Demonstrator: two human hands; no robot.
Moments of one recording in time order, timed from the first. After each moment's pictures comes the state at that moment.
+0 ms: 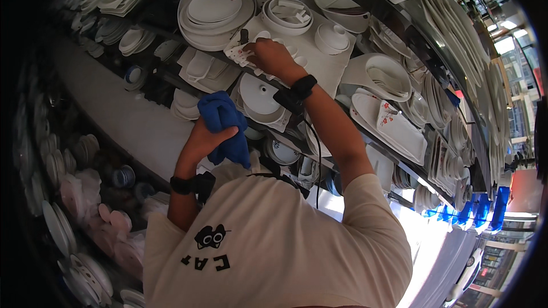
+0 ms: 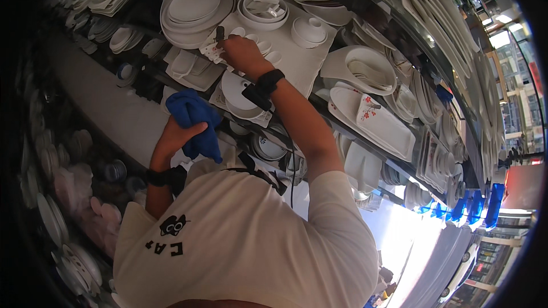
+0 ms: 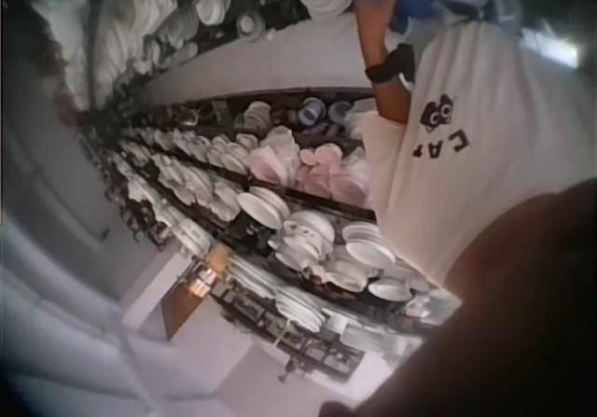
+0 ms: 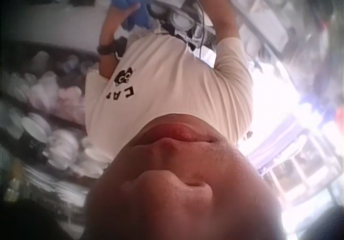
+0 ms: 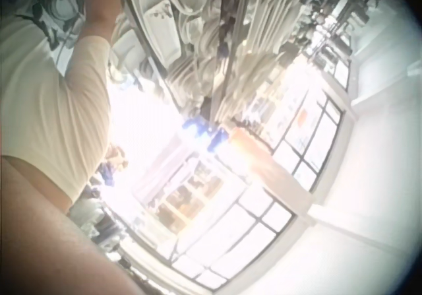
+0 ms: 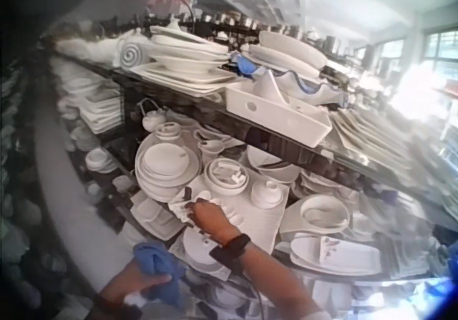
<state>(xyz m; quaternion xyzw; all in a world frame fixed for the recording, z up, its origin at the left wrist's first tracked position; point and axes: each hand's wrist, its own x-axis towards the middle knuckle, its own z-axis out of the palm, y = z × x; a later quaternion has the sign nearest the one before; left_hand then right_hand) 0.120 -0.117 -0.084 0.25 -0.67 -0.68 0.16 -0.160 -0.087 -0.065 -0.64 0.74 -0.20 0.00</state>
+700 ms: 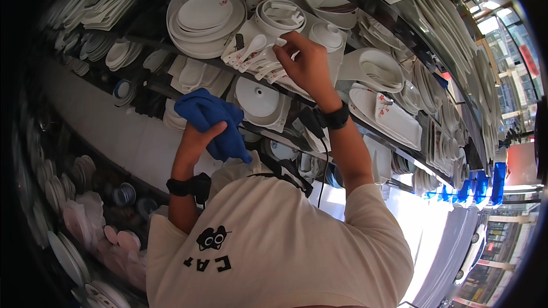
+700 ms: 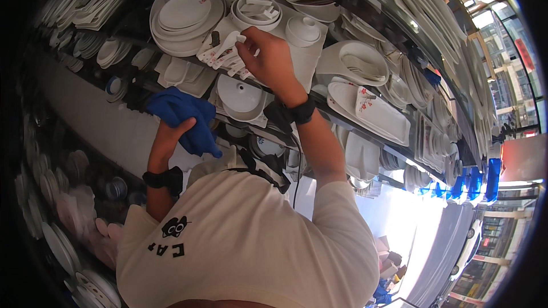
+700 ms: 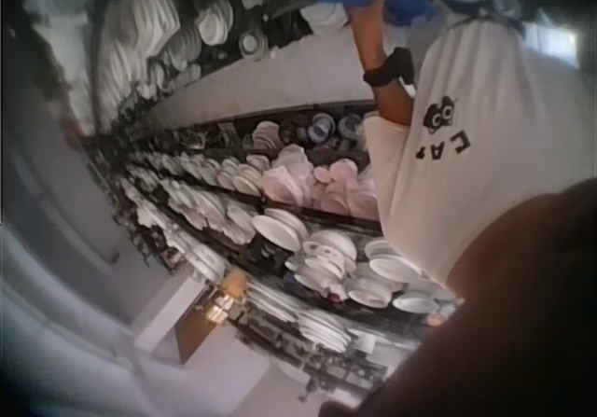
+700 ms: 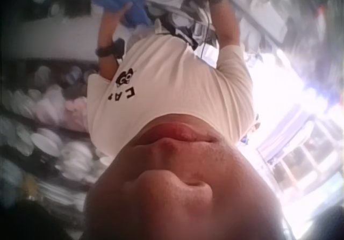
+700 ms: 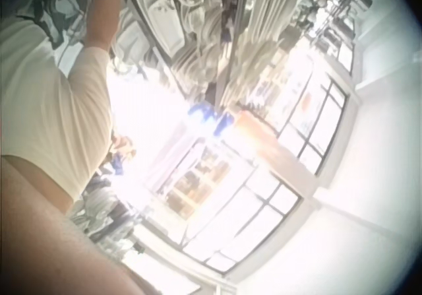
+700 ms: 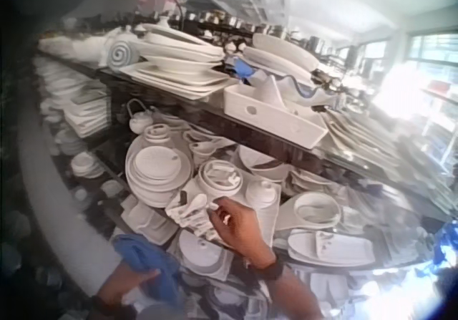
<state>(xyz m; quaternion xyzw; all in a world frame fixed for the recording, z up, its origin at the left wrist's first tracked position) 0.126 -0.162 -0.093 0.23 -0.59 -0.76 0.16 -0.120 -0.029 0.015 -0.50 0.75 -0.43 -0.10</state>
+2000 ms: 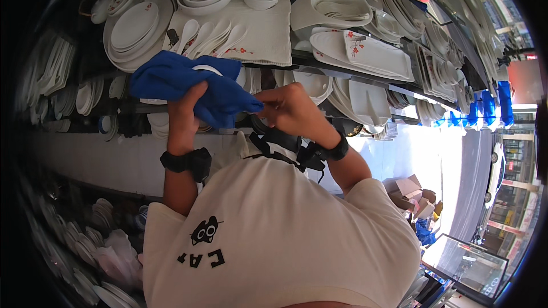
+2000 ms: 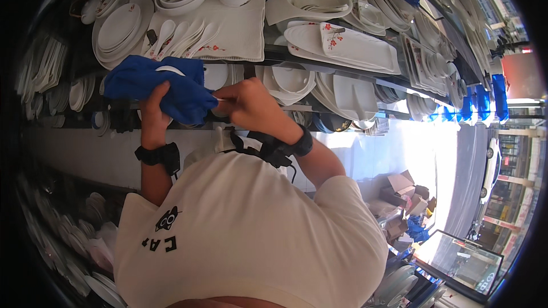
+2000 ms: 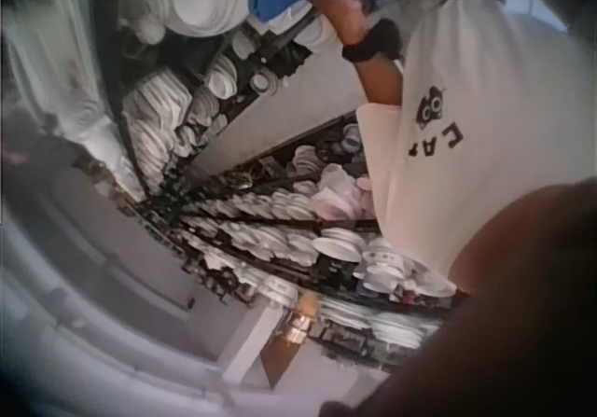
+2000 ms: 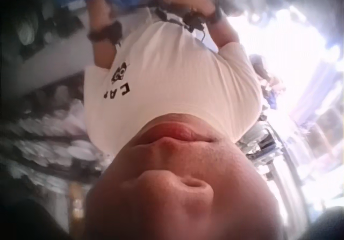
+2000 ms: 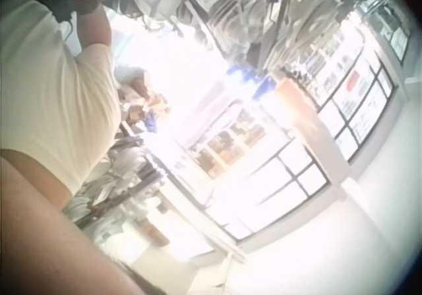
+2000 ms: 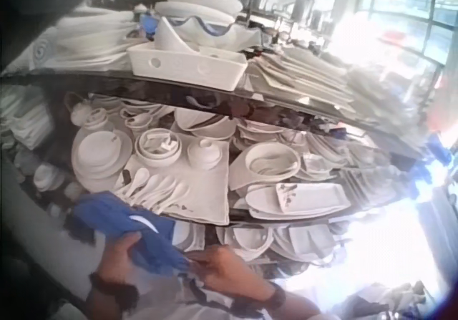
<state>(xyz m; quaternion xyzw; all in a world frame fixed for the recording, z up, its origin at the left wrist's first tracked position) 0.030 -0.108 -0.051 0.19 -0.45 -0.86 0.17 -0.044 0.107 -0.003 -0.36 0.77 -0.47 0.22</state>
